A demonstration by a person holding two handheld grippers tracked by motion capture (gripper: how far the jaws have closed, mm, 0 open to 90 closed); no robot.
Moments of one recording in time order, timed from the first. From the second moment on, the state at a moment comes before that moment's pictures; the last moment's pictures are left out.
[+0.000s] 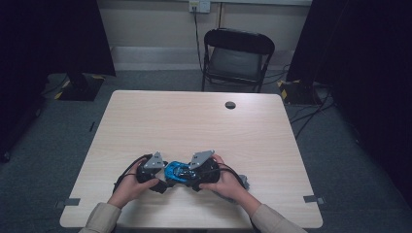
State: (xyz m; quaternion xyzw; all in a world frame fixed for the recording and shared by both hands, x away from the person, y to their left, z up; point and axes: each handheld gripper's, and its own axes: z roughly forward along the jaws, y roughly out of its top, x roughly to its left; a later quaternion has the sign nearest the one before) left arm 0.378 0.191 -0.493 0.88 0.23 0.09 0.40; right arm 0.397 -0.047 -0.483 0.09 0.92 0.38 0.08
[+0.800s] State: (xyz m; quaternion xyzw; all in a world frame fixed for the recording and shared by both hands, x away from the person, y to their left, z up) left arm 0.380 0.183 -0.500 0.88 0.22 0.08 0.40; right arm 0.394 -0.071 -0.471 0.12 0.90 0.41 0.06
